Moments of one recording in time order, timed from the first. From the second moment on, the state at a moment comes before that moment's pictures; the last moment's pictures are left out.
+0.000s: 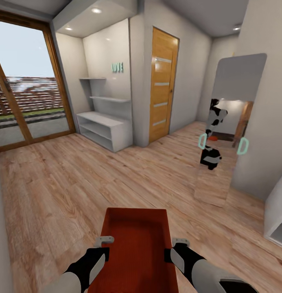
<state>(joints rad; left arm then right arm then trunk) -0.60 -0.11 -0.10 -0.32 0.14 0.28 0.31 -0.72 0.16 -0.10 -0.11 -0.05 0.31 -0.23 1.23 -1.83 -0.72</state>
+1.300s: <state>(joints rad) -0.60 -0.11 -0.10 -0.32 0.14 0.28 0.31 -0.72 0.16 -0.10 -0.11 -0.05 0.30 -0.23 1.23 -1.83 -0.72</state>
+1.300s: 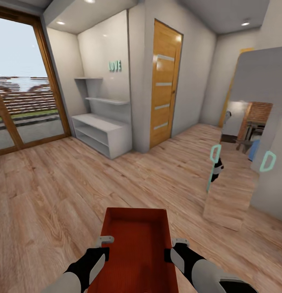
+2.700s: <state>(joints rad) -0.60 -0.10 -0.10 -0.32 0.14 0.27 0.31 -0.72 0.16 -0.10 -0.11 -0.05 0.30 -0.23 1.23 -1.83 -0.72</state>
